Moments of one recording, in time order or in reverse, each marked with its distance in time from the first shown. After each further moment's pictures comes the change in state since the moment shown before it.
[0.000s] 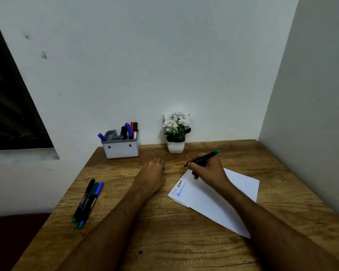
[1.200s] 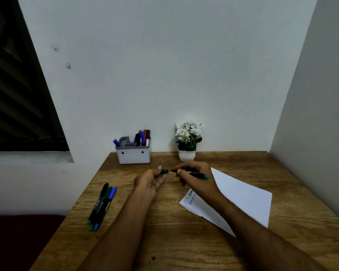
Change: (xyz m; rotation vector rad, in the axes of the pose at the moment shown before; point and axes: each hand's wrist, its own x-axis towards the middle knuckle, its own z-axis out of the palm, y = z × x) left_hand -0.017 -0.003 -0.044 -1.858 0.192 -0.952; right_hand -0.012 -0.032 0.052 0.080 -0.113 -0.197
